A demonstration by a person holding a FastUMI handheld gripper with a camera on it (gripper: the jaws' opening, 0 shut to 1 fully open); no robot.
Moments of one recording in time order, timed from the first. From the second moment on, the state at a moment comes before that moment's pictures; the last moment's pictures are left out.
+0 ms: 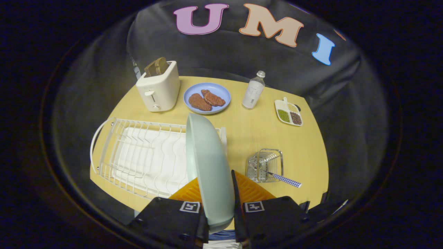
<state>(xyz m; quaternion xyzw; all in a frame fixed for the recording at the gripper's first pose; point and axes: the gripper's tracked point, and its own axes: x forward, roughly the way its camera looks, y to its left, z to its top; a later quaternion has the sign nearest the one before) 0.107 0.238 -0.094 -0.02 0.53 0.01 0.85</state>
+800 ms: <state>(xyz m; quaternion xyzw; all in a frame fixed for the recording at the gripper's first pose) -0.060 0.108 -0.074 0.34 0.46 0.15 0.80</state>
